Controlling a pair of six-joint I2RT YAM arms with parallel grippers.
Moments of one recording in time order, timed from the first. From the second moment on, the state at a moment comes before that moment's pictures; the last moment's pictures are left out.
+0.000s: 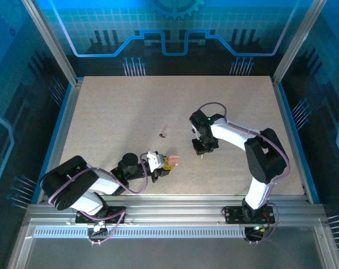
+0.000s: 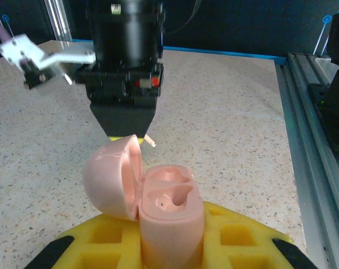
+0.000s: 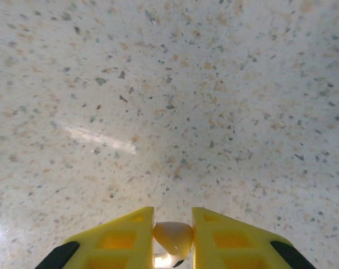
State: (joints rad) left arm -0.71 1.48 0.17 1.13 0.47 0.10; right arm 0.54 1.77 1.18 -0.90 -0.02 0.29
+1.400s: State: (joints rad) left arm -0.71 1.70 0.35 1.28 0.48 -0.04; right arm 0.73 1.14 0.84 -0.37 -0.20 0.26
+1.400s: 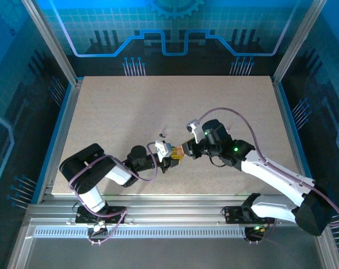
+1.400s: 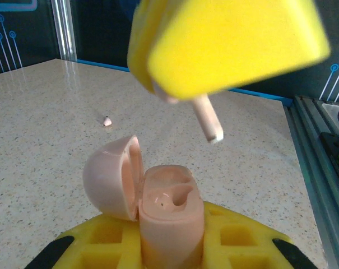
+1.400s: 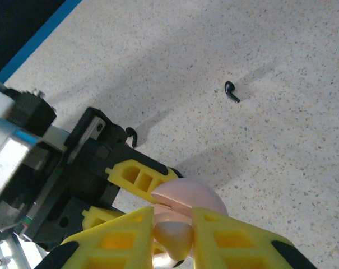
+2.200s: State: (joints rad) left arm -0.71 1.69 0.36 1.28 0.49 -0.04; right arm 0.76 1.14 0.80 -0.29 -0.13 0.23
